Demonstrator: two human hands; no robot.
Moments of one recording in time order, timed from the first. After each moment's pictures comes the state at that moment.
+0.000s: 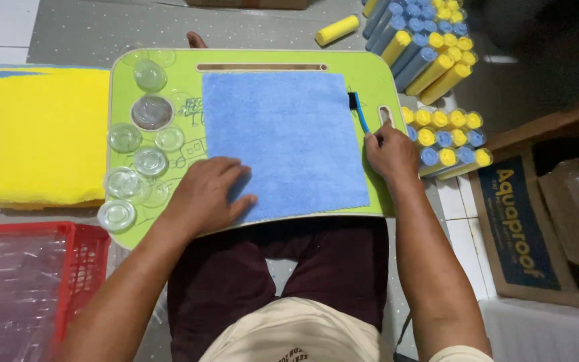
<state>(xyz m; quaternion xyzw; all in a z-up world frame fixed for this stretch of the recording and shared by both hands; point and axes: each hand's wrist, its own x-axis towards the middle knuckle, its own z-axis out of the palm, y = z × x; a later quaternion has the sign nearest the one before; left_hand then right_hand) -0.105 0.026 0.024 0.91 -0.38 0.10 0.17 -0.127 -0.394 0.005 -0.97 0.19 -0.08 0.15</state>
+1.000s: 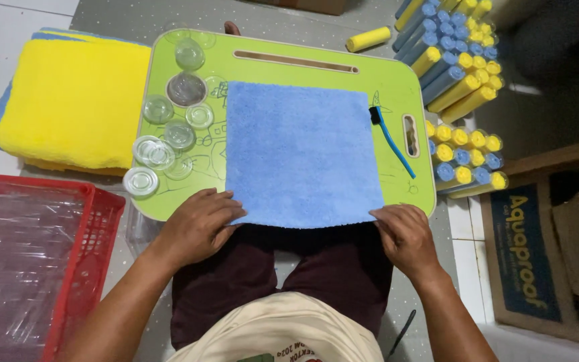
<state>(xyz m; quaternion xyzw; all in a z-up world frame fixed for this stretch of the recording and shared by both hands) -0.186 0.086 -0.010 0.86 -0.40 0.13 0.27 -0.279 -0.348 0.007 -0.95 -0.15 -0.24 0.16</state>
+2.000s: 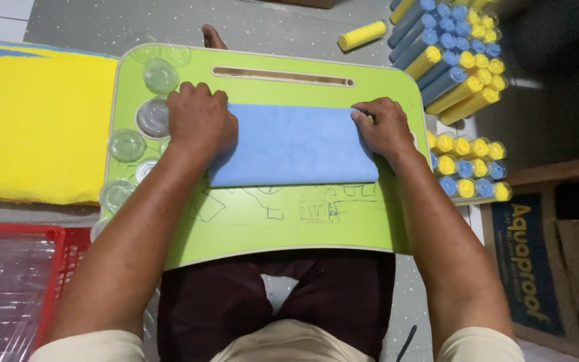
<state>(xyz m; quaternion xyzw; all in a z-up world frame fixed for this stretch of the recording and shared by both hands) 0.058 -0.001 0.011 0.99 -0.14 -0.01 0.01 0.005 -0.388 -0.013 -0.97 0.00 -0.09 0.22</state>
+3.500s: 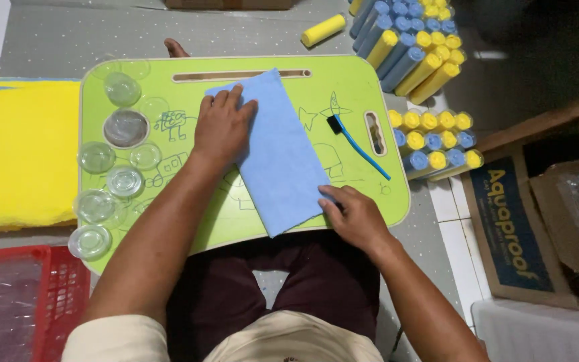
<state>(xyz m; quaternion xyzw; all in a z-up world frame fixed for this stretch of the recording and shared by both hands) 0.027 -0.079 -0.014 0.92 -0.36 0.15 0.10 -0.212 -0.316 0.027 -0.94 0.02 -0.05 0.34</state>
